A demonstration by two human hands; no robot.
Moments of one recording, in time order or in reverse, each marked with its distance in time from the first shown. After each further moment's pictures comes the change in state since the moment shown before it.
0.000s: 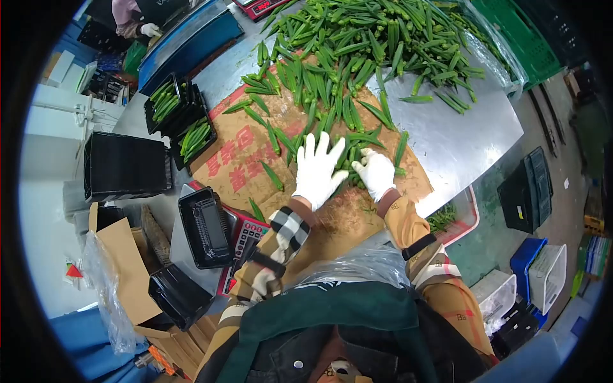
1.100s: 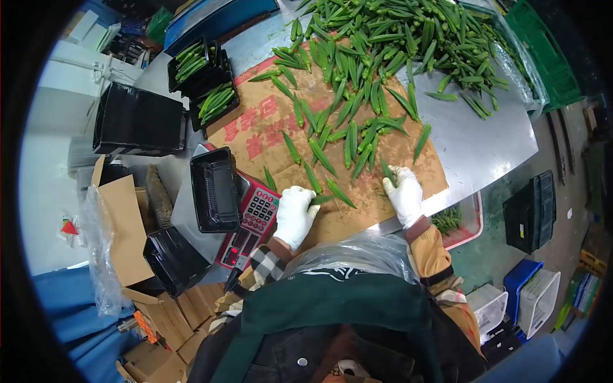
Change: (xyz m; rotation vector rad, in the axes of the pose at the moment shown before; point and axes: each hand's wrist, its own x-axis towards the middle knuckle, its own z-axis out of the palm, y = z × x) left_hand -0.163 -0.011 -0.011 -0.141 -0.018 -0.349; right_hand -0.088 0.022 -0.018 0.125 0.036 -0.094
